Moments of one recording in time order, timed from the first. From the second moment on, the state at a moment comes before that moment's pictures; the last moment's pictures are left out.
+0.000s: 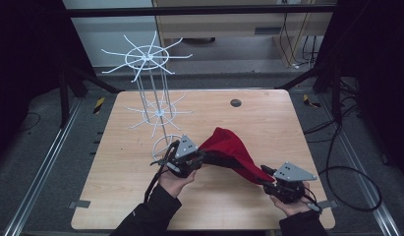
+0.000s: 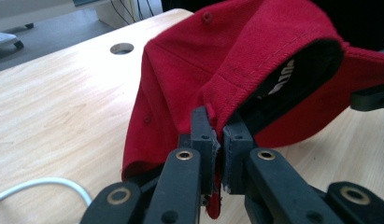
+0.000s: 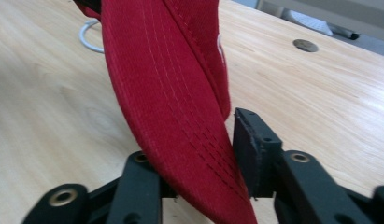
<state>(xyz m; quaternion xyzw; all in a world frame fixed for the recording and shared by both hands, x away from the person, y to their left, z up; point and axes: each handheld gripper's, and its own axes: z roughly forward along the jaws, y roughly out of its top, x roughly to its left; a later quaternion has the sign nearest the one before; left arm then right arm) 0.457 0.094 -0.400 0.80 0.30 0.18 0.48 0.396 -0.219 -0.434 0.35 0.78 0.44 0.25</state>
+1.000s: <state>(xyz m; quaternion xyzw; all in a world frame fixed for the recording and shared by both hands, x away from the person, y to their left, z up) 0.444 0.117 -0.423 0.82 0.31 0.17 0.45 0.381 -0.203 -0.408 0.34 0.75 0.55 0.13</state>
